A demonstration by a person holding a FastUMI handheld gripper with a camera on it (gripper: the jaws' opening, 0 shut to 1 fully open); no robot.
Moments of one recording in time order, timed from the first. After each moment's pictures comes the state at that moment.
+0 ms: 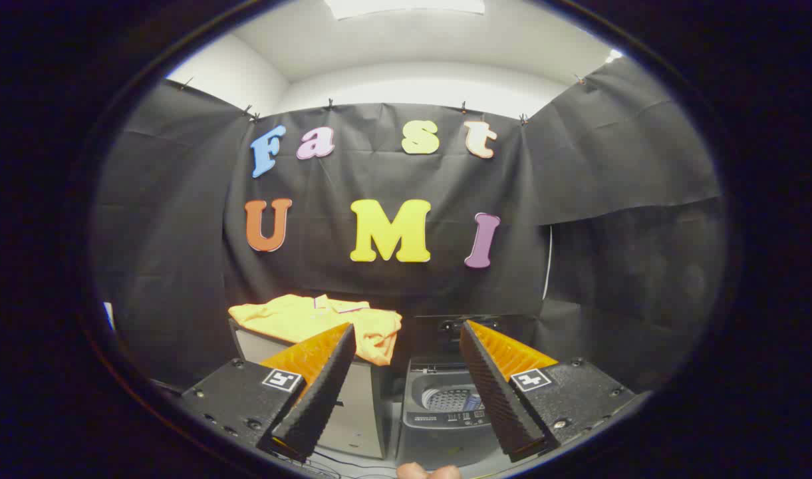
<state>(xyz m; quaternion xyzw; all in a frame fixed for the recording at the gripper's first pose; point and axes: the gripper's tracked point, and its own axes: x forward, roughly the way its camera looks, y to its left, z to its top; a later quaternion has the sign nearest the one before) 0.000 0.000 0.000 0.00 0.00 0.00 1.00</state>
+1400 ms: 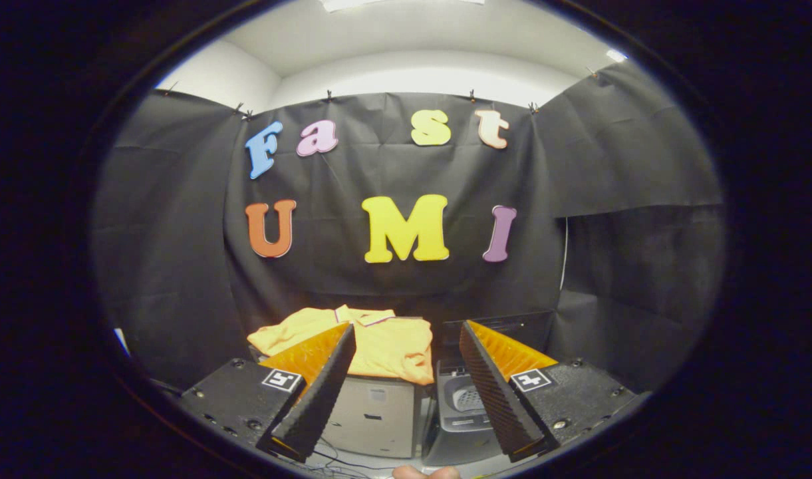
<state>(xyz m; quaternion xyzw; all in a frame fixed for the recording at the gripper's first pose) 0.057 0.087 0.050 0.04 0.05 0.01 1.00</state>
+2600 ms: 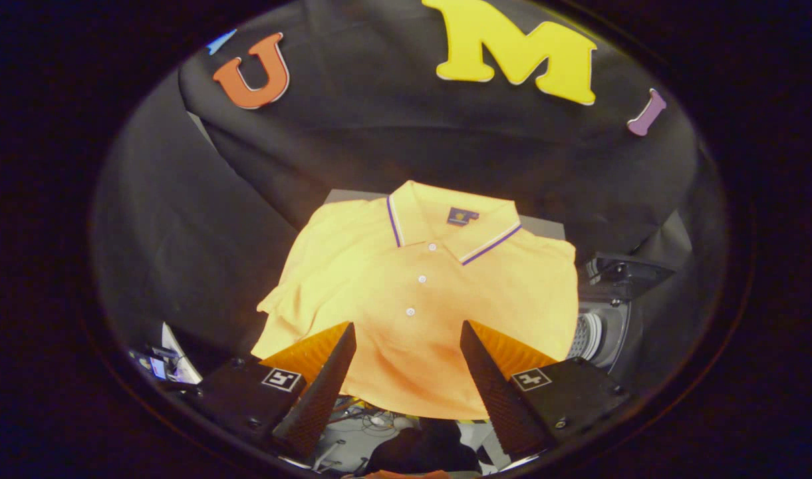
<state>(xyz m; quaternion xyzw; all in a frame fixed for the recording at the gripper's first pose) 0.315 0.250 -0.053 0.01 0.55 0.10 0.83</state>
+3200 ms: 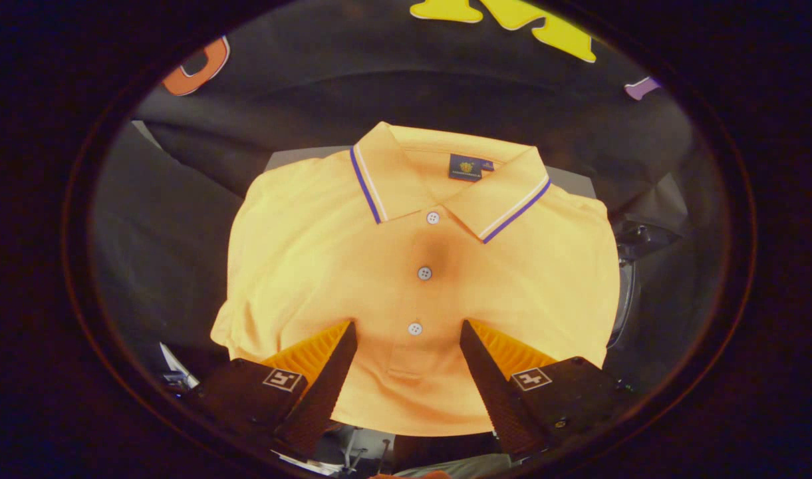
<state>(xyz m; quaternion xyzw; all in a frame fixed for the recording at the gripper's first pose) 0.337 0.255 -0.123 0.01 0.64 0.00 0.77</state>
